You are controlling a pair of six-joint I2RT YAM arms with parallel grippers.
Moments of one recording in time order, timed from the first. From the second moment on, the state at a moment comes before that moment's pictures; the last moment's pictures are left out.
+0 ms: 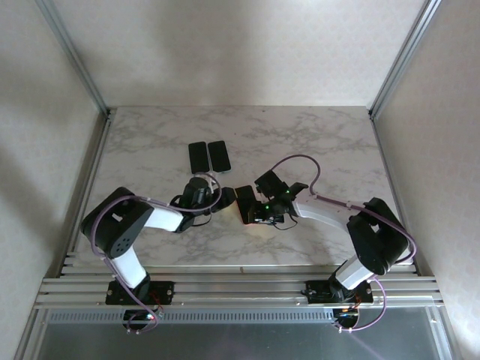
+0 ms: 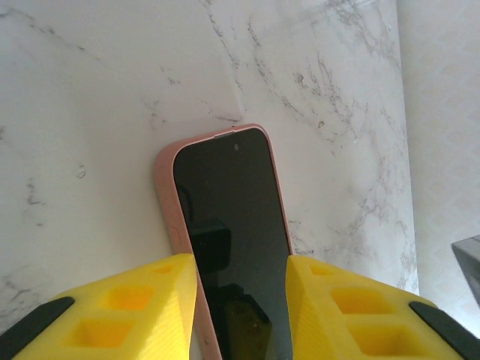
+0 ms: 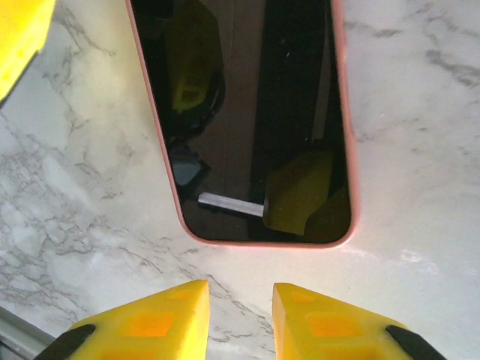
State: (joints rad) left arm -0.57 1.71 0.55 0.64 0.27 -0.97; right arm 0.77 1.57 0.91 -0.52 -0.25 0.68
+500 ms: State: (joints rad) left arm -0.51 1.62 0.44 0.66 0.25 -1.00; right arm 0.80 1.74 0.97 -0.52 -0.32 0.67
